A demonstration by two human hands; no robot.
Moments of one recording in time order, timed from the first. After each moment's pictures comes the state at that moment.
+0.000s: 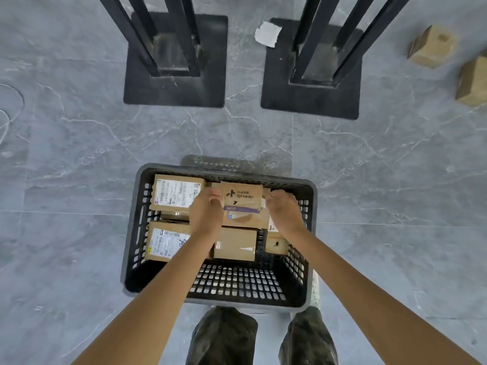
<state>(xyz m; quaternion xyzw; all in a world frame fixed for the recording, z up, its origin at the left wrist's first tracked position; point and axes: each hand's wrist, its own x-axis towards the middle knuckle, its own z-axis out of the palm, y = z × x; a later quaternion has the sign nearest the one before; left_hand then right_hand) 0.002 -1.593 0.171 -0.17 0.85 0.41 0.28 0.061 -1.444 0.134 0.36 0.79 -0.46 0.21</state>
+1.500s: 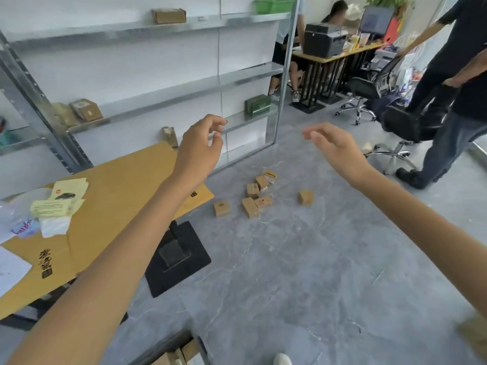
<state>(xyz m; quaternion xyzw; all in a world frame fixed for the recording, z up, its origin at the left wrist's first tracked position) 0.113 -1.186 0.913 0.54 0.70 0.47 0.03 0.351 -1.057 0.916 0.36 0.80 -0.33 -0.34</state>
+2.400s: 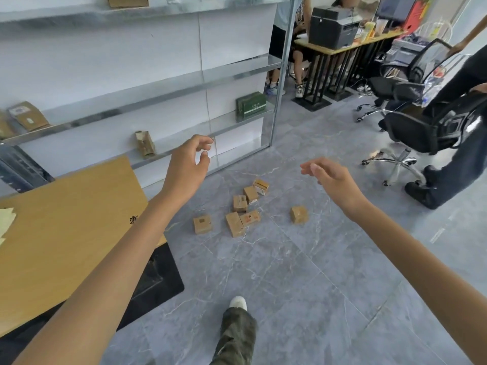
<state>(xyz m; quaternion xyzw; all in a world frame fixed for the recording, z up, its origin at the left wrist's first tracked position) 0.093 -0.895 0.852 0.49 0.73 0.46 0.08 0.361 -0.760 0.844 0.40 0.75 -0.44 -0.28</state>
